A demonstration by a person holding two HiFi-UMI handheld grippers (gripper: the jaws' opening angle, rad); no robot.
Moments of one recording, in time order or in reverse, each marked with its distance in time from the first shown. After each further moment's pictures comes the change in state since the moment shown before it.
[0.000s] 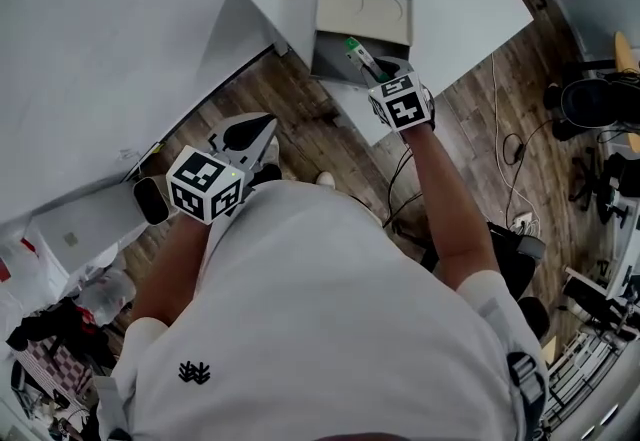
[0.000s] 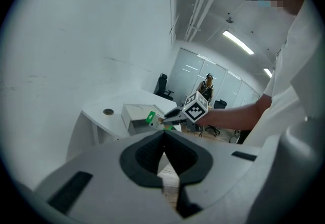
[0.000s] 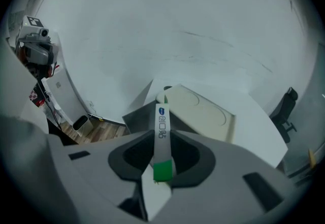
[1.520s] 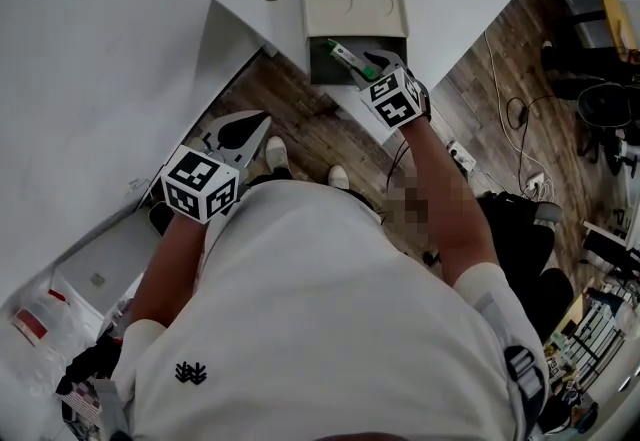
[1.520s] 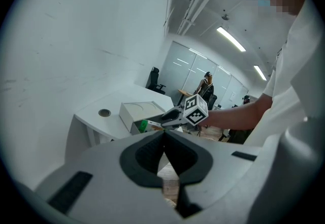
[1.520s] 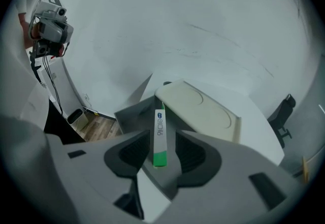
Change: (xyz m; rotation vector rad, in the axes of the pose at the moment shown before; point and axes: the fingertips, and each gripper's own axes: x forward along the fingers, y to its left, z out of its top) left arm 0.012 0.043 0.012 0.046 0.082 -0.127; right arm 0.025 0.009 -0.003 -0.053 0.044 -0.040
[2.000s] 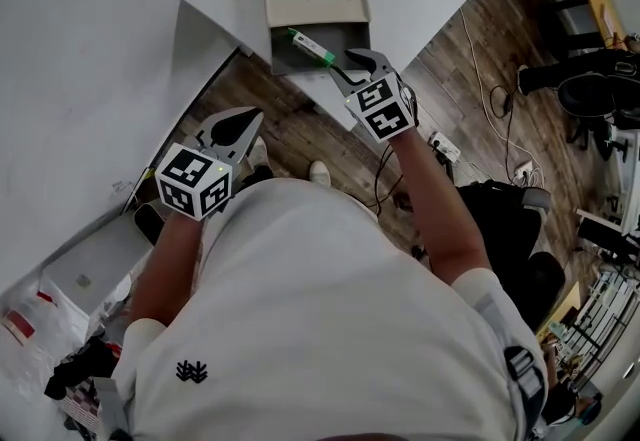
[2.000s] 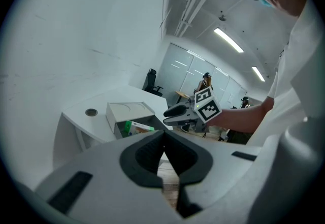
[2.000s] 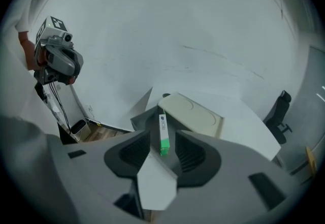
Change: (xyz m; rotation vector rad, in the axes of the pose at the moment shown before) left arm 0.030 -0.052 0.001 0.003 -0.029 -0.011; right arm -0.076 0.005 0.001 0.056 -0.125 -0.011
